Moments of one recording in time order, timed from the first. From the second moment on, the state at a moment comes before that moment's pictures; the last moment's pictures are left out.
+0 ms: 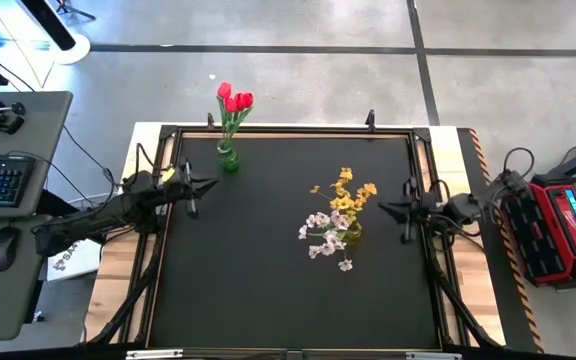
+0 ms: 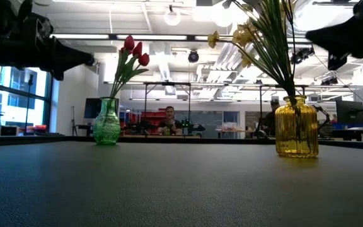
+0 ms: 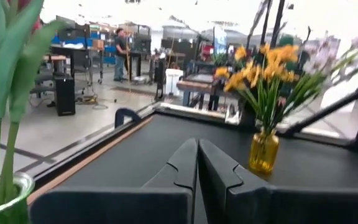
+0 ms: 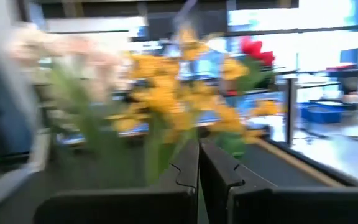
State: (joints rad) left arm 0.37 0.08 0.01 0.15 0.07 -0.09; right arm 0.47 0.00 0.01 0.19 0.62 -0.03
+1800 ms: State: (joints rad) left arm 0.37 0.08 0.01 0.10 0.07 -0.03; right arm -0.14 0.02 0.01 0.04 0.18 0.13
